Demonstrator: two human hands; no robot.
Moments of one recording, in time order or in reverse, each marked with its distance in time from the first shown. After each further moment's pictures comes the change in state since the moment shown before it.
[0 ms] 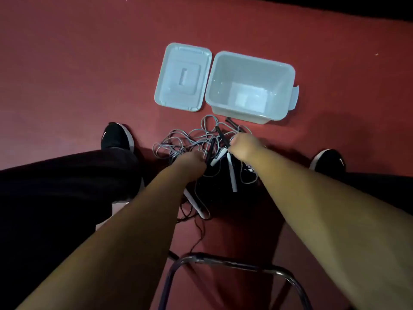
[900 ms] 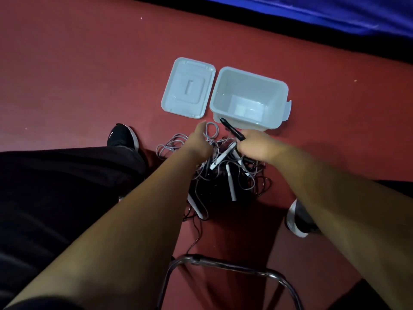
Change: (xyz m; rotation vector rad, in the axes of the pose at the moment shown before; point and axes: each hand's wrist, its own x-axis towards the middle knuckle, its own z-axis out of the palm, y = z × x) left_hand -0.025 0.016 -0.037 -0.622 0.181 0.049; right_hand -0.099 -0.025 -0.064 0.181 -0.029 -0.080
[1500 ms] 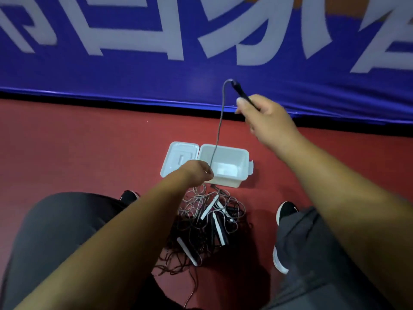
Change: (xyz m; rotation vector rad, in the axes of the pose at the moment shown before) left_hand -0.137 0.131 -0.042 0.417 0.043 0.320; right_hand -0.250 -0.078 -0.152 0.441 0.754 -0.584
